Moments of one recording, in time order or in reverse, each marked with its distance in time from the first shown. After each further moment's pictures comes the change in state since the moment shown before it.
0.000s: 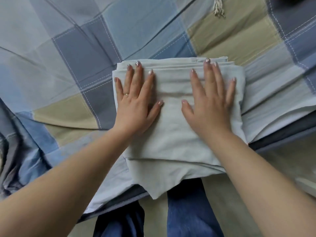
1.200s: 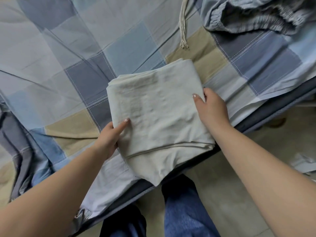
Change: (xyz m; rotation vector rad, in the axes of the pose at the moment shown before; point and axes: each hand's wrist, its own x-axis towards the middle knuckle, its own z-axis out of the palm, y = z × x) left_hand -0.058 -0.019 -0.046 -1.324 -0.298 -1.030; right_hand -0.014 0.023 -0.077 0.568 -0.067 0.448
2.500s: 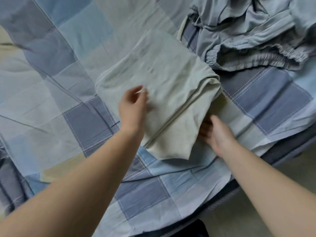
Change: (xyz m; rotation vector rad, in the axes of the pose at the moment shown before) left_hand 0.045 0.157 0.132 -0.100 0.231 0.495; right_hand 0.093 0.023 0.012 1.081 -0.113 0.668
